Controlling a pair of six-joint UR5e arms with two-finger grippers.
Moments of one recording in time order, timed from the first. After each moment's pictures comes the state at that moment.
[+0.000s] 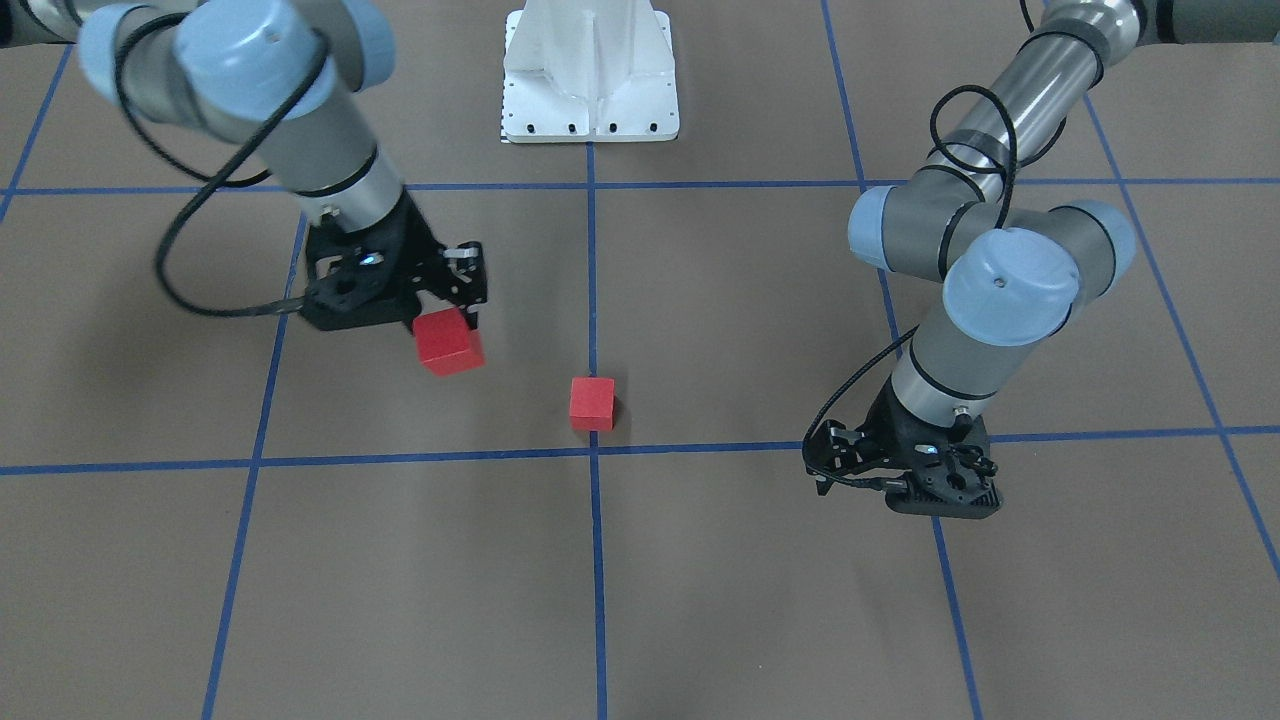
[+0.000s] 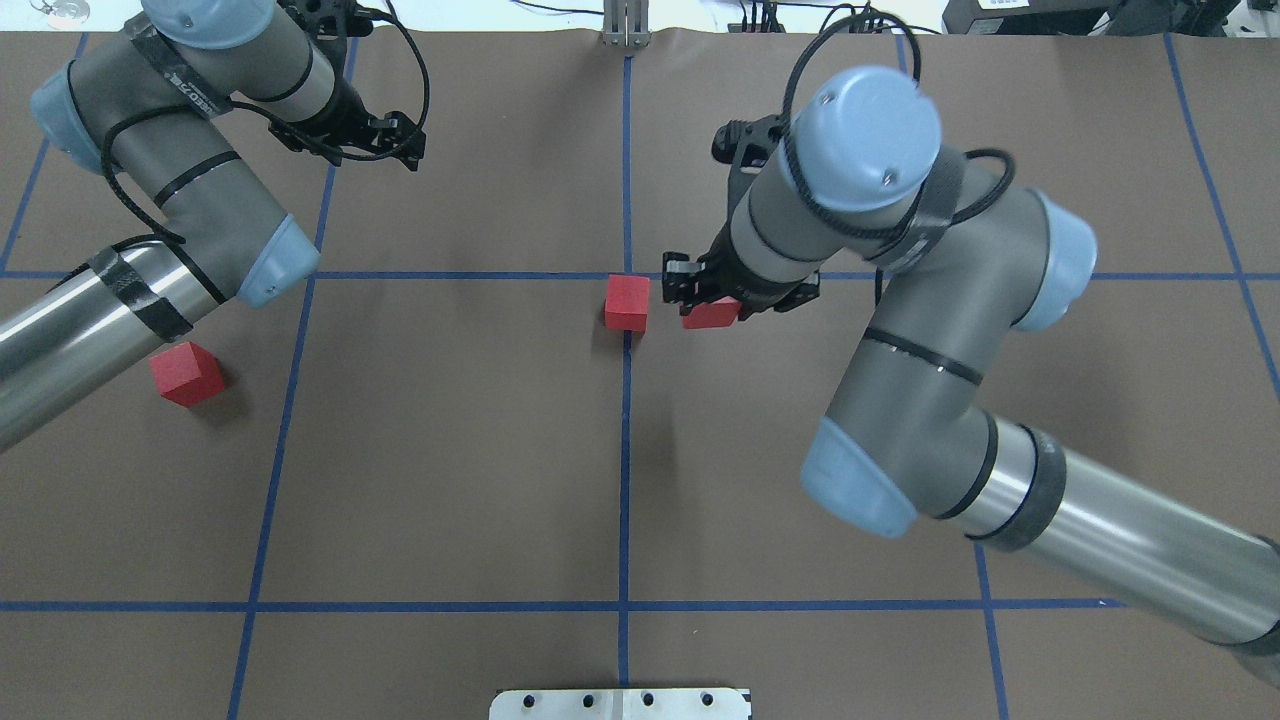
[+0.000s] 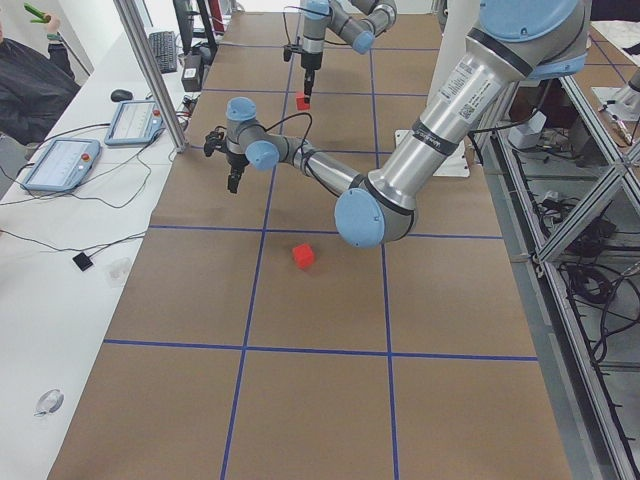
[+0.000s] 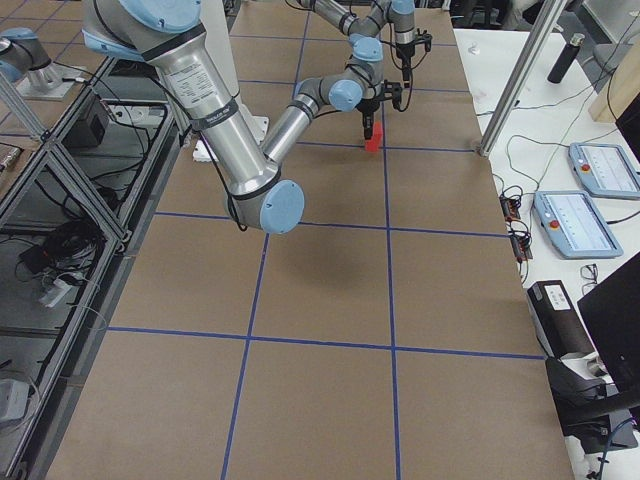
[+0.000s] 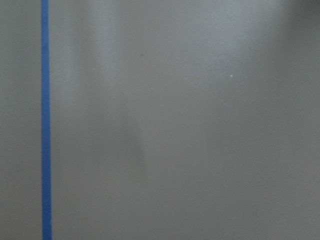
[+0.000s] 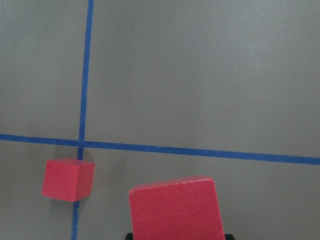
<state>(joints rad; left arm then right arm) -0.94 -2.24 -1.31 -1.96 -2.03 -0.84 0.57 -0.89 1.81 -1.59 1.87 1.26</state>
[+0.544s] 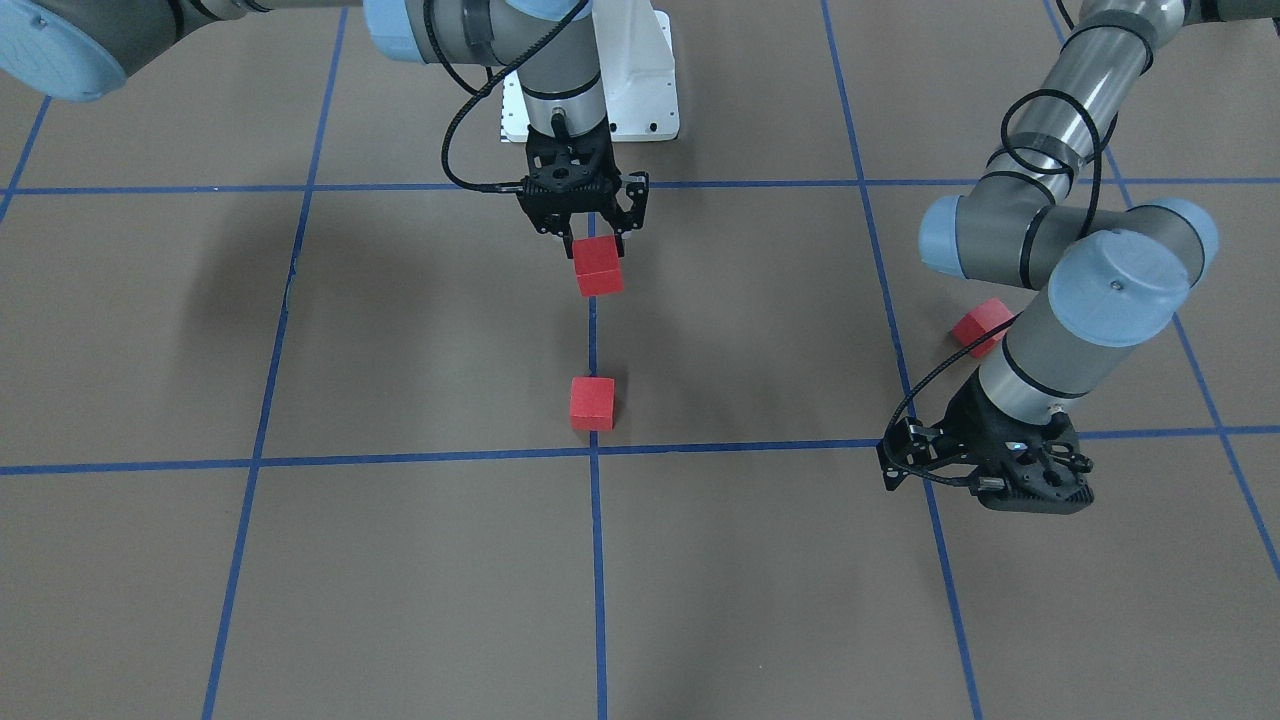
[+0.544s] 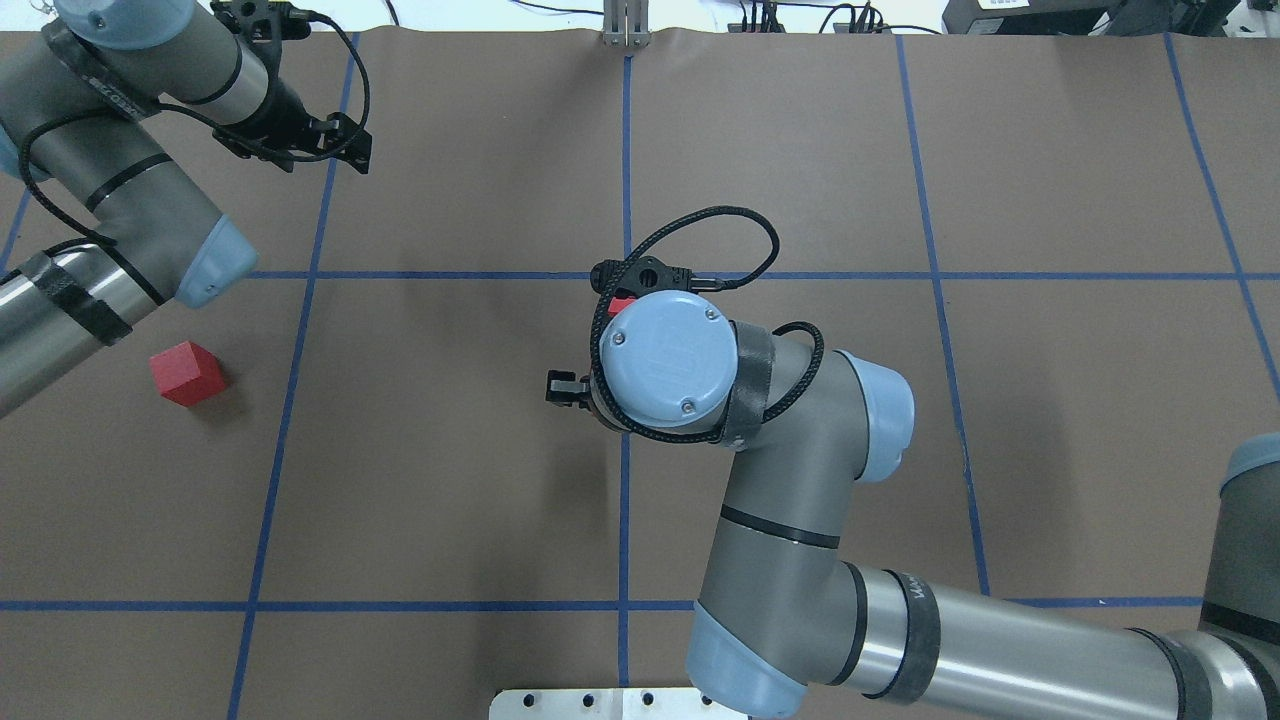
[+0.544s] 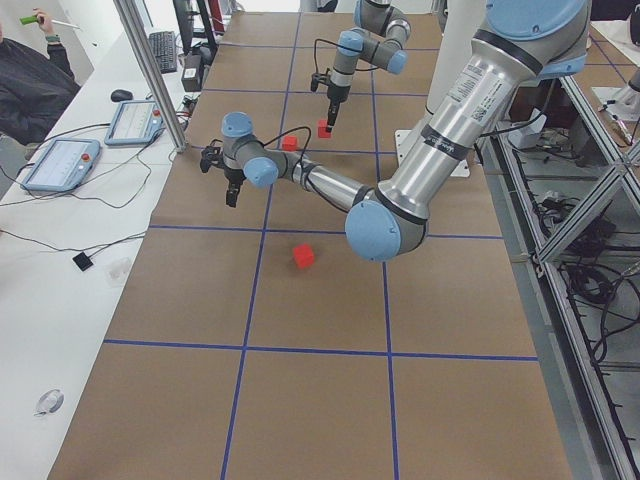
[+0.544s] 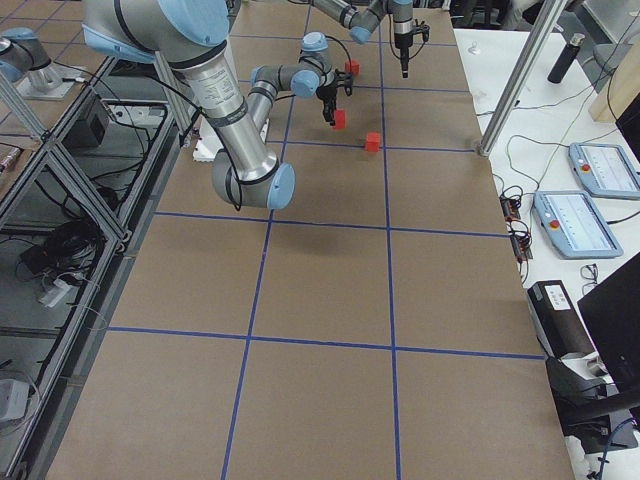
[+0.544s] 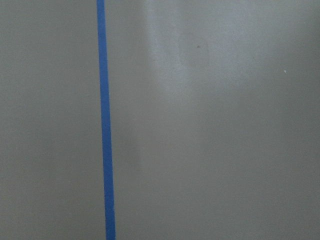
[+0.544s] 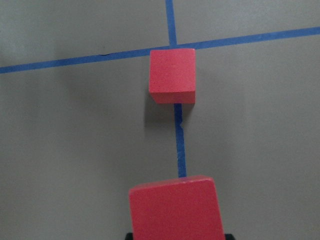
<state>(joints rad) -0.98 -2.15 -1.33 -2.03 -2.09 -0.84 0.38 -0.81 1.73 -1.59 1.63 1.40</state>
